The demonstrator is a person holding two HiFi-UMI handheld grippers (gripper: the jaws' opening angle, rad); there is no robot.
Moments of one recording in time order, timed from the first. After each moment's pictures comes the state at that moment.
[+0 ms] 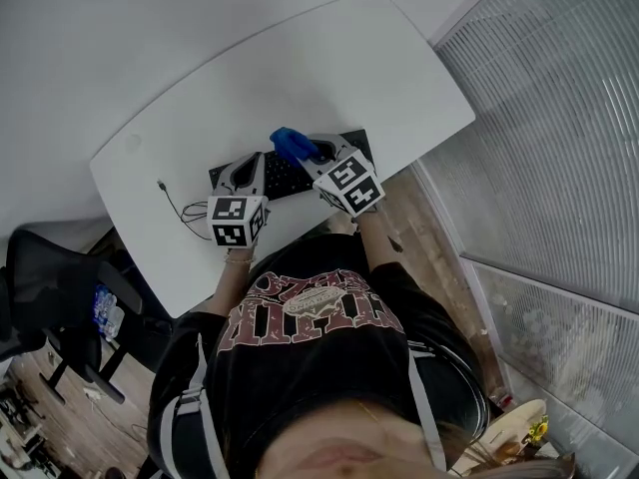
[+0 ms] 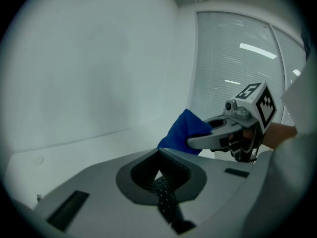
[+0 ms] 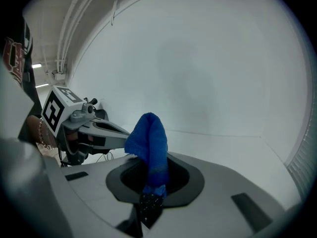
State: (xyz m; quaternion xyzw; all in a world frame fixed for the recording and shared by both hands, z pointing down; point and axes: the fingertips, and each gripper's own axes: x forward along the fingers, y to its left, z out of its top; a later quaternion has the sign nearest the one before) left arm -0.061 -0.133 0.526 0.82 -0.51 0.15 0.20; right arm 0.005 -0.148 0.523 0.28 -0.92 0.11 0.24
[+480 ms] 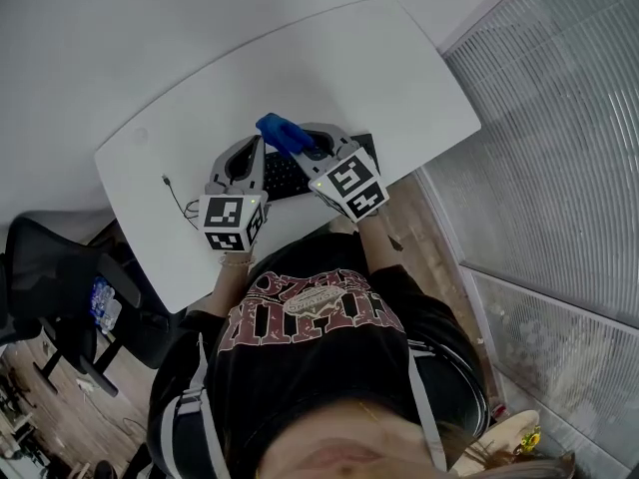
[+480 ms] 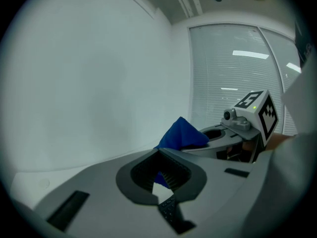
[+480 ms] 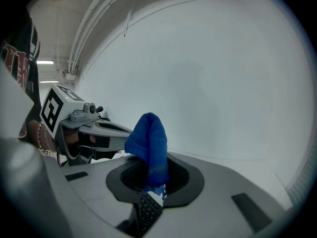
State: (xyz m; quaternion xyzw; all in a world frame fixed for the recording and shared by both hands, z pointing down) left arm -0.067 -0.146 0.446 0.83 -0.54 0.09 0.13; right arm -0.026 -0.153 0.454 0.26 -0.95 0.05 0.19
